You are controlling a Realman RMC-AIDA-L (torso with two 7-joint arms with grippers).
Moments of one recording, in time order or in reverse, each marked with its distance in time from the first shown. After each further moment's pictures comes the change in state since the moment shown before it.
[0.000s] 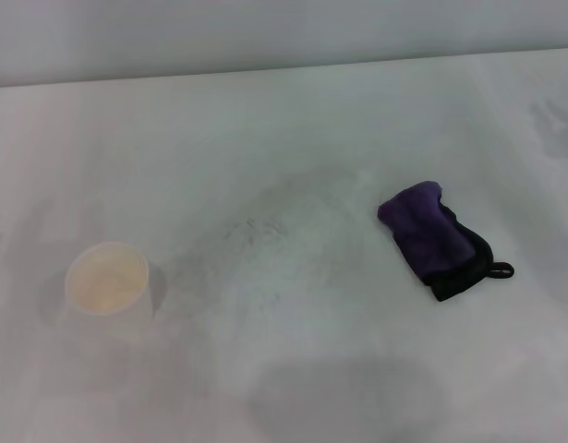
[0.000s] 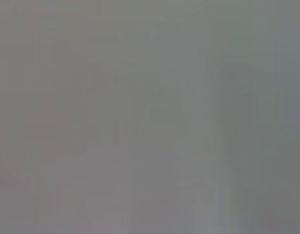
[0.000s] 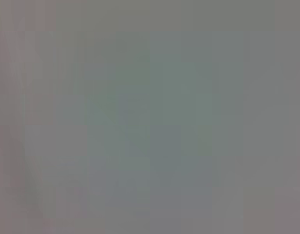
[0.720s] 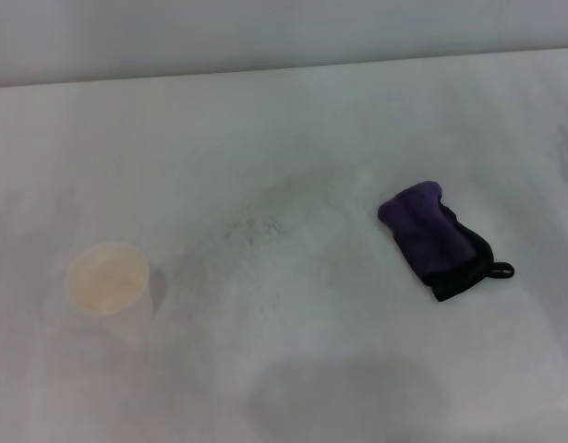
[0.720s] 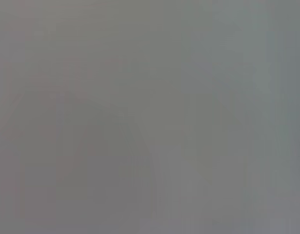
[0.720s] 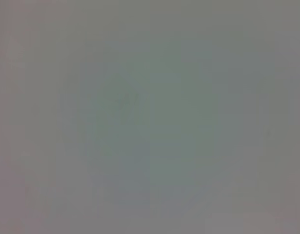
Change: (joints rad) left arm -0.092 -0.008 0.002 -0.127 -0.246 0.043 0.112; right arm -0.009 0.003 0.126 0.480 0.471 0.180 -0.991
